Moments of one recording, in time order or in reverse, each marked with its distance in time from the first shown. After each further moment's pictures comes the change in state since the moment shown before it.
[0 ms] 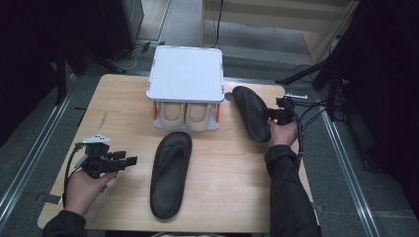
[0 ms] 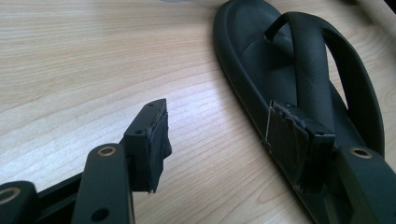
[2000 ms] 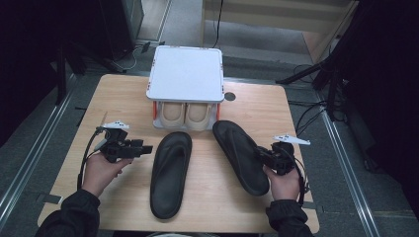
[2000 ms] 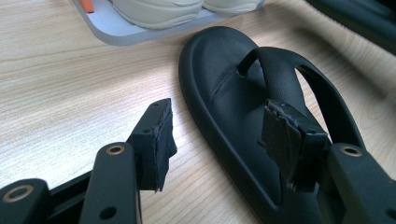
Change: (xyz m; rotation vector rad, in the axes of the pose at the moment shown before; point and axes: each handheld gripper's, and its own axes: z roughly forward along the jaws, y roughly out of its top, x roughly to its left) left arm -0.011 0.041 0.033 0.023 -0.084 0.091; right arm 0.067 -0.116 -0.120 0.022 0.147 -0.141
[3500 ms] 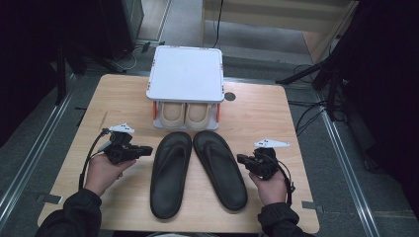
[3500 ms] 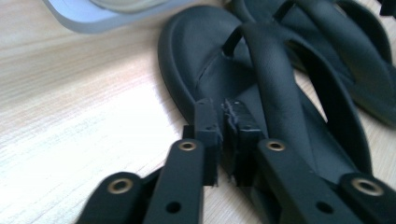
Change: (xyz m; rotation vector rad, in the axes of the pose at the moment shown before) left arm -0.003 -0.005 0.012 0.070 -0.044 0.074; right arm 0.030 -0.012 0.022 0.074 0.171 -0.133
